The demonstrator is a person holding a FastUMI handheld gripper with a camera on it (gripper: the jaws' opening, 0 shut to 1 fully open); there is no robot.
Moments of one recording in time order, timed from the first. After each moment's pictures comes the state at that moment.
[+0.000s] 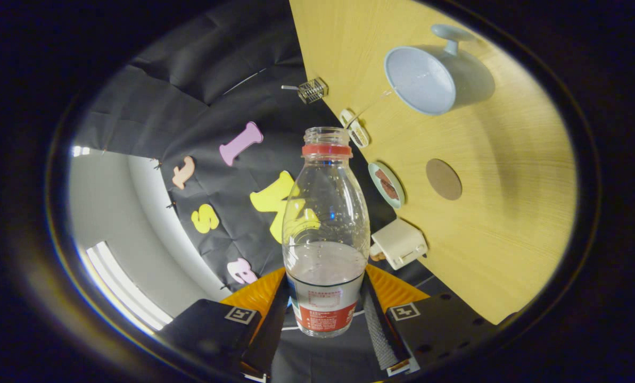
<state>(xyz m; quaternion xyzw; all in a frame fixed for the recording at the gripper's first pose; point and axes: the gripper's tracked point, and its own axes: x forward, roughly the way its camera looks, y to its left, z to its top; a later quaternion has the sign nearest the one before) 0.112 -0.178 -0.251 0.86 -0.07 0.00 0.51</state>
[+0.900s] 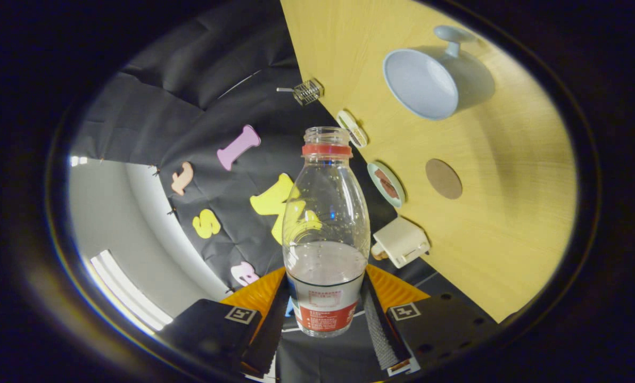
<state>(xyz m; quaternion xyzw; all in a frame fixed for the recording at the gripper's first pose) 0.109 -0.178 -0.263 0.86 -0.06 0.00 0.51</state>
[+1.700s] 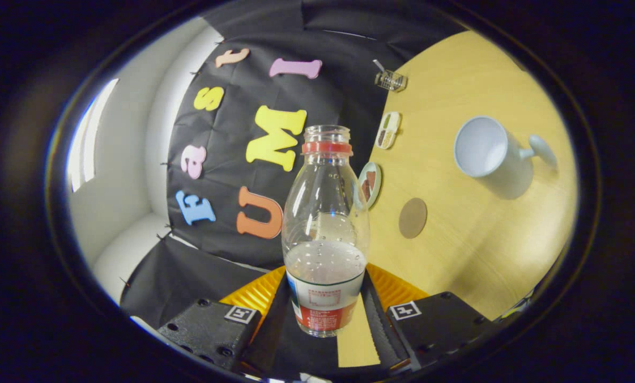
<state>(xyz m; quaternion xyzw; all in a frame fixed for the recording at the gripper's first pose) 0.084 -0.103 -0.297 0.55 0.08 0.00 0.83</state>
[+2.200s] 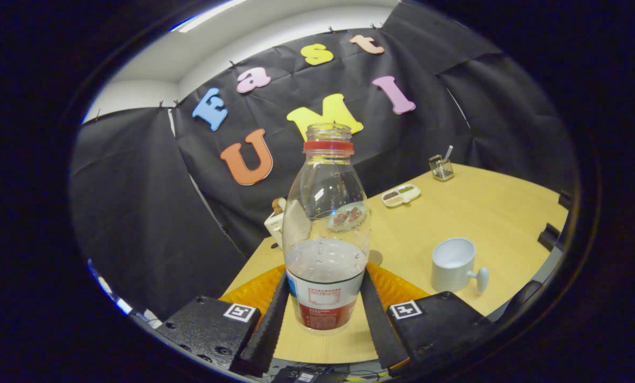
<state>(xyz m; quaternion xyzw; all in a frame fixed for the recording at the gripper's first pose) 0.042 -0.101 -0.279 0.17 0.09 -0.06 0.98</state>
